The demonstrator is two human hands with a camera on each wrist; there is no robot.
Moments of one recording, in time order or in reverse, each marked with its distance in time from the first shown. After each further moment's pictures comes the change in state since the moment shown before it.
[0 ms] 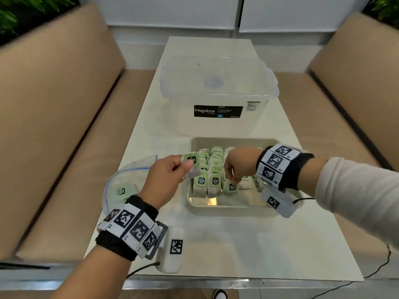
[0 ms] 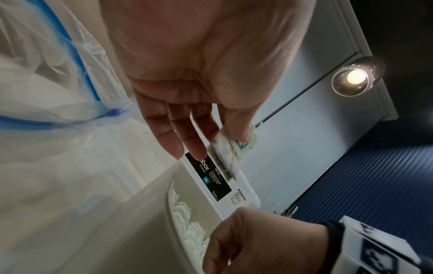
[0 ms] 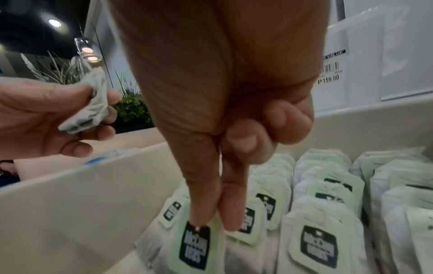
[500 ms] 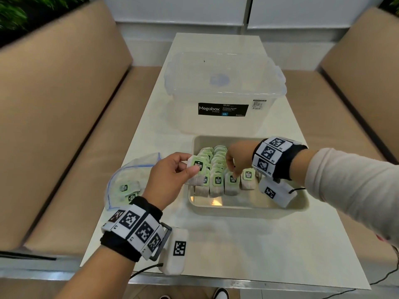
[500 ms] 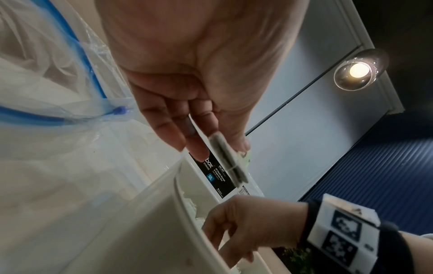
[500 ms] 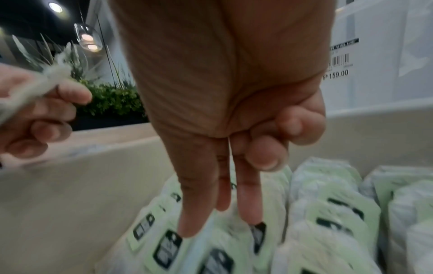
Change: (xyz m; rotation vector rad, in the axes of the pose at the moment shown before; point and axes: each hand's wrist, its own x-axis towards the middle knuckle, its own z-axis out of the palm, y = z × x) left_hand 0.003 -0.010 0.007 -0.016 0.047 -0.003; right_hand 0.026 0.009 -0.009 -0.040 -0.027 0.018
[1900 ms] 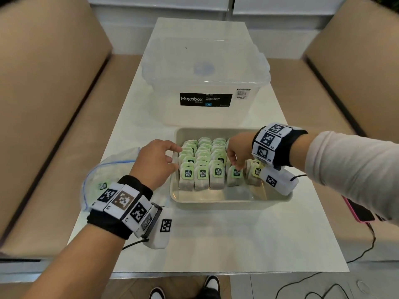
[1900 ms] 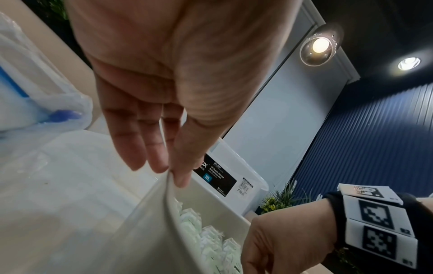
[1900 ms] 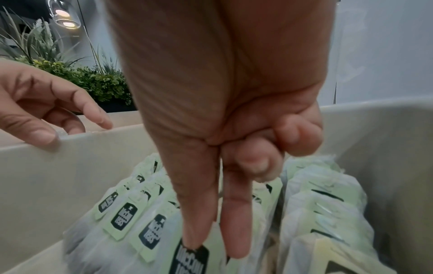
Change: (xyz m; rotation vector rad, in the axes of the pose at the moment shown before) left_hand 0.026 0.013 0.007 0.505 -0.065 -0.011; right_hand -0.005 0.034 0.007 -0.099 -0.106 0.025
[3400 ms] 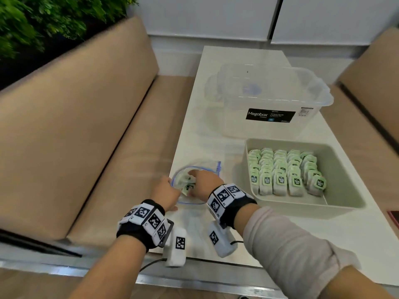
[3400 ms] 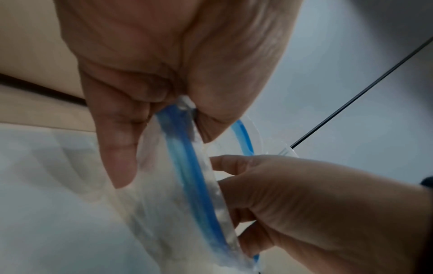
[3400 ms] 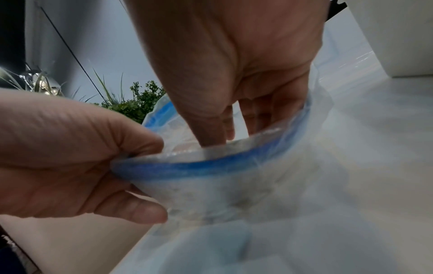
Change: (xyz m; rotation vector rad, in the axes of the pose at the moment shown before) left_hand -0.058 -0.149 -0.068 -0.398 -0.031 -0.546; right_hand 0.054 -0.271 0.000 0.393 0.280 -0.037
